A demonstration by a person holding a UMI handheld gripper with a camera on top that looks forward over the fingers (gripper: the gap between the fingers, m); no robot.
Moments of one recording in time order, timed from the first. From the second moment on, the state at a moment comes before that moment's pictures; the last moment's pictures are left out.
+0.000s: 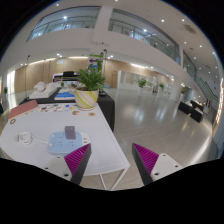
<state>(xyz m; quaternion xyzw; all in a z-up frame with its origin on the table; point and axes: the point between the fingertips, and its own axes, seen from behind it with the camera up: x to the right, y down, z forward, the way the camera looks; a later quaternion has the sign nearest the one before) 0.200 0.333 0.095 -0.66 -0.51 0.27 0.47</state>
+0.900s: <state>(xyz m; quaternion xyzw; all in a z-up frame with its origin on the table) 0.087 0.214 0.052 -0.60 -0.59 0.36 0.40</state>
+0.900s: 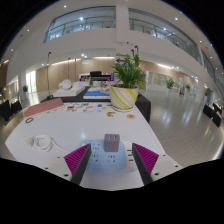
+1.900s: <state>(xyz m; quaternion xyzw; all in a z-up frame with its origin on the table) 0.014 0.251 0.158 -0.61 -0.53 0.42 0.42</state>
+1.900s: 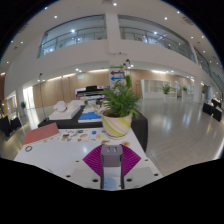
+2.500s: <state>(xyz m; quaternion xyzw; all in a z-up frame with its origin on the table) 0.064 0.357 -0.004 -0.67 -0.62 0.27 0.32</state>
